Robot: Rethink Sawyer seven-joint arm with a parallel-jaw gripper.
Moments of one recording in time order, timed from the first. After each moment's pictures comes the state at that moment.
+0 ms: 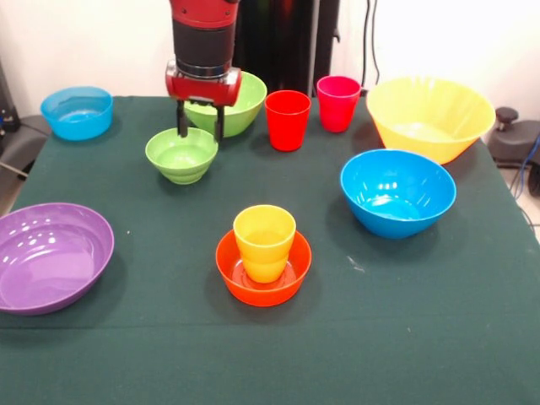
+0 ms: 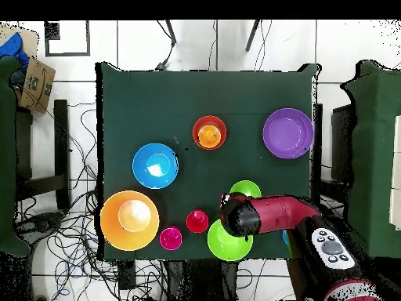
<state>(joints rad) -0.62 -0.63 0.19 1.90 -0.70 0.31 2.03</state>
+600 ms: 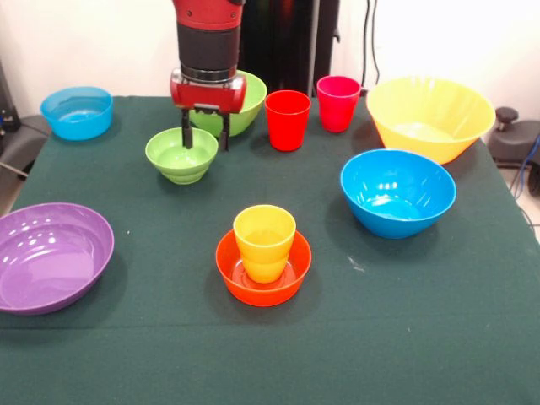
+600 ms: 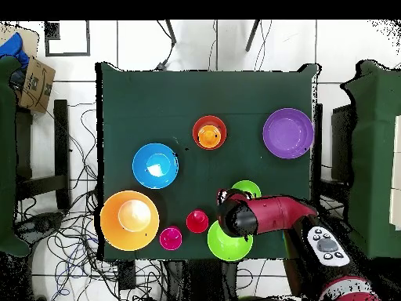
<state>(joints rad) -0.61 -0.61 0.18 1.90 -0.70 0.22 2.03</state>
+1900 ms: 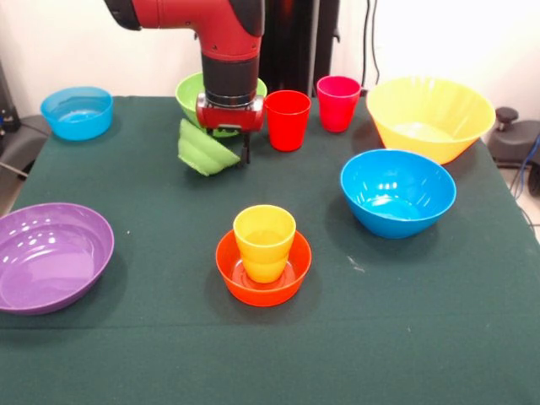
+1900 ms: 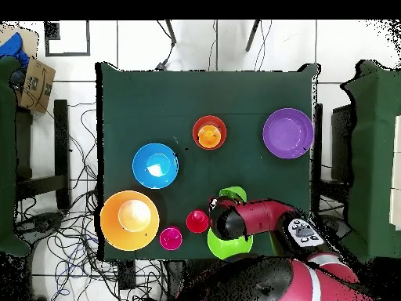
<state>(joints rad) -0.53 -0.45 0.10 1.87 -0.70 0.13 2.03</state>
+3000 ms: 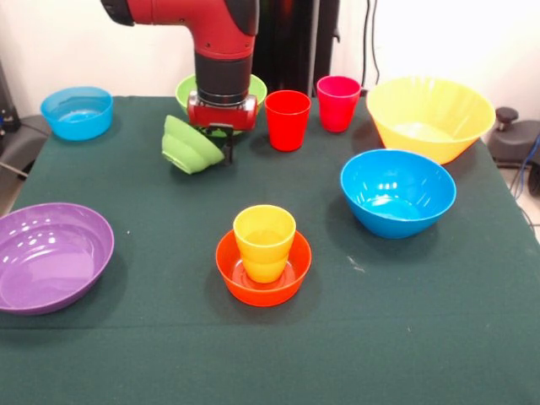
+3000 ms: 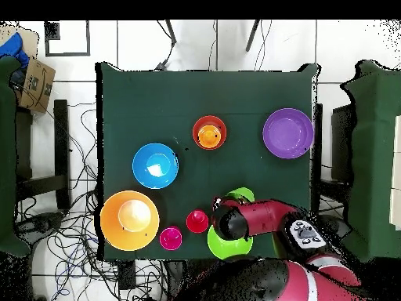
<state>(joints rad) -0.53 -0.47 0.08 1.86 -0.70 0.12 2.03</state>
